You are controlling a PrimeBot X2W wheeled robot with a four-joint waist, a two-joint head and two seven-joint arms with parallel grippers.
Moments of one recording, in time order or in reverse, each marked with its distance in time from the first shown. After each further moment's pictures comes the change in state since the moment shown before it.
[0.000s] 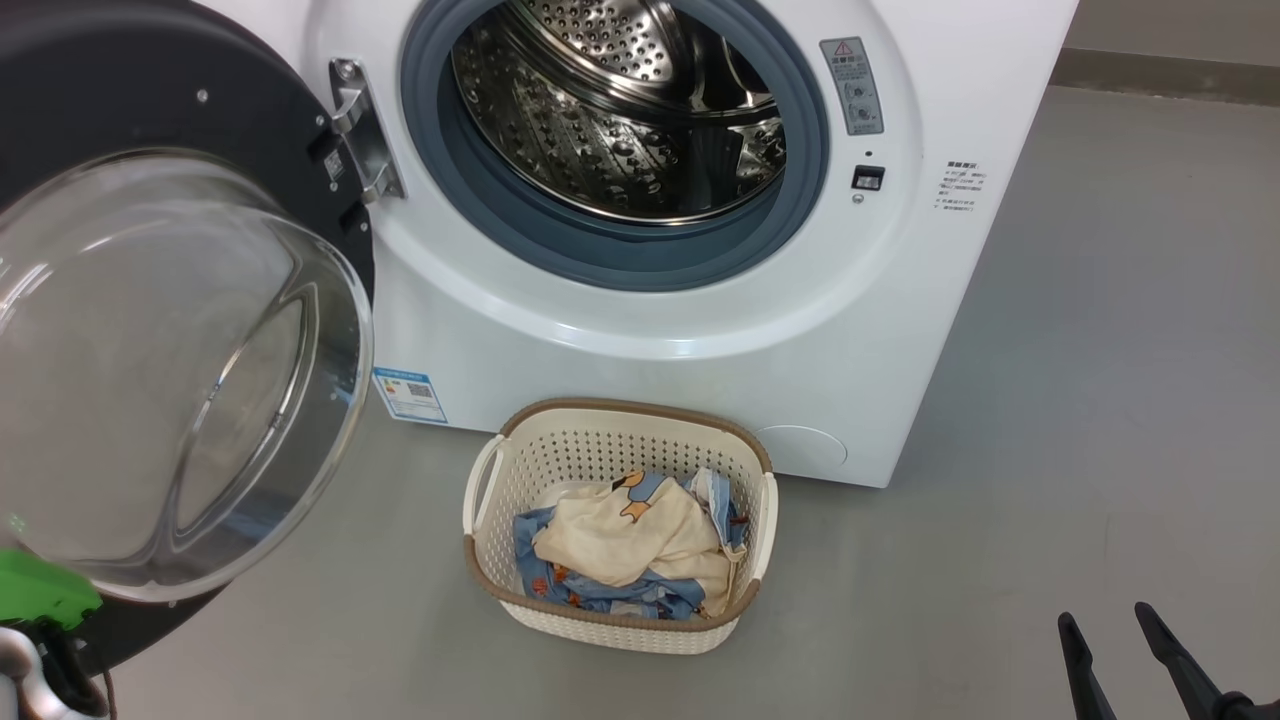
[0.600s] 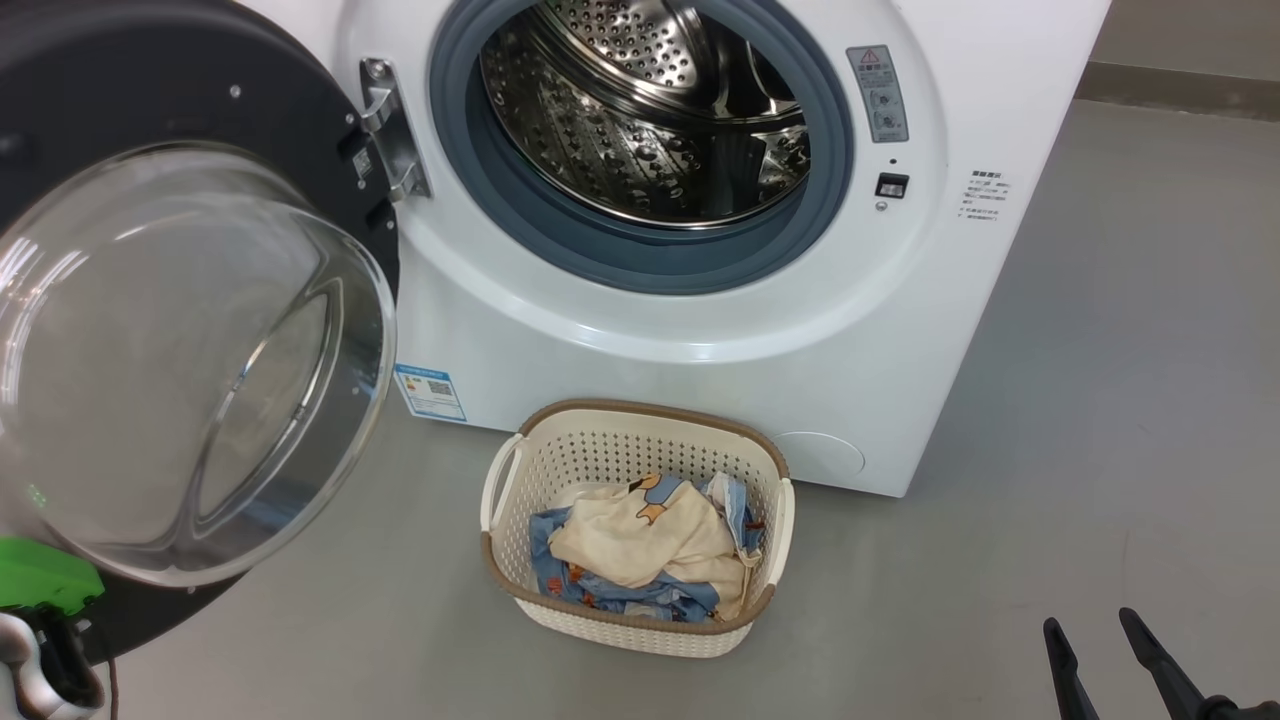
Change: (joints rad) left arm -0.061 -0.037 0.122 0.065 0.126 -0.100 0.000; right arm 0.000 0.018 0.012 0.010 0.000 0.000 0.000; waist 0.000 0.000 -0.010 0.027
